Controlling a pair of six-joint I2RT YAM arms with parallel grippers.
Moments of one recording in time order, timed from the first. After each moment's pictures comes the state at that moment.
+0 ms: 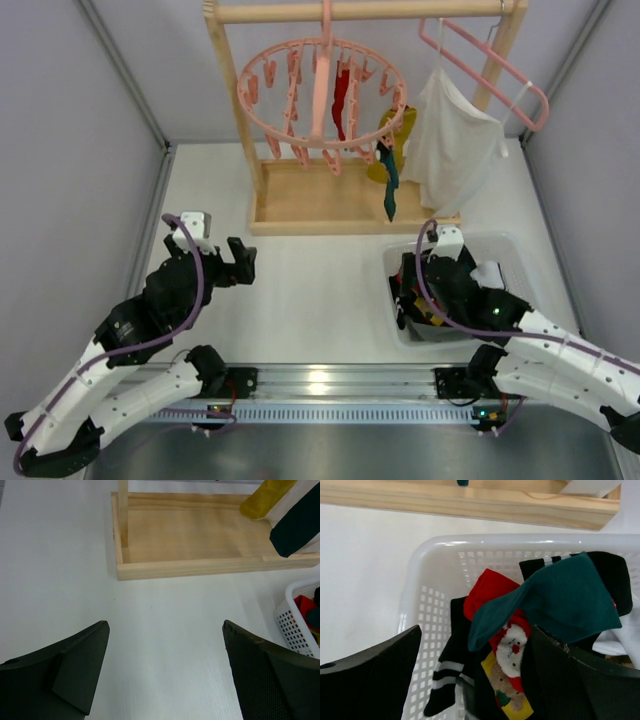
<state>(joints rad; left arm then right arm) -0.84 0.59 0.99 -0.74 -0.59 -0.38 0.91 0.76 0.60 -0.49 0.61 0.48</state>
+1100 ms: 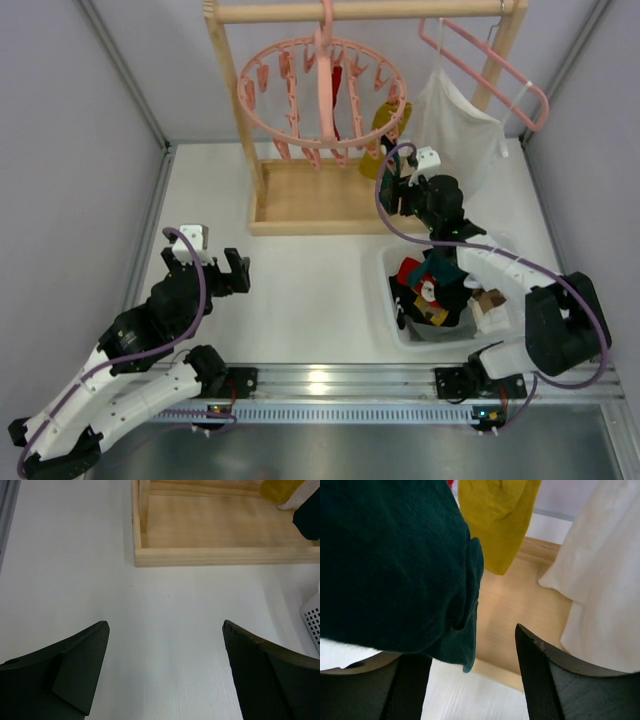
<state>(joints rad) -0.84 0.47 0.86 -0.77 -0.67 -0.40 0.42 1.38 0.85 0.27 0.04 0.06</state>
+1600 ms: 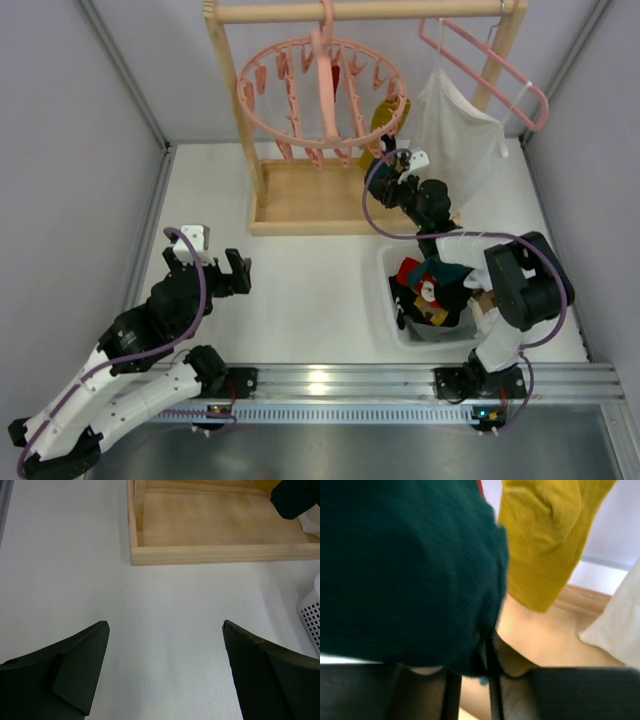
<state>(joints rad) -0.84 0.47 0.86 -0.77 -0.66 -0.40 0.39 1.69 0.85 0.80 -0.13 0.12</state>
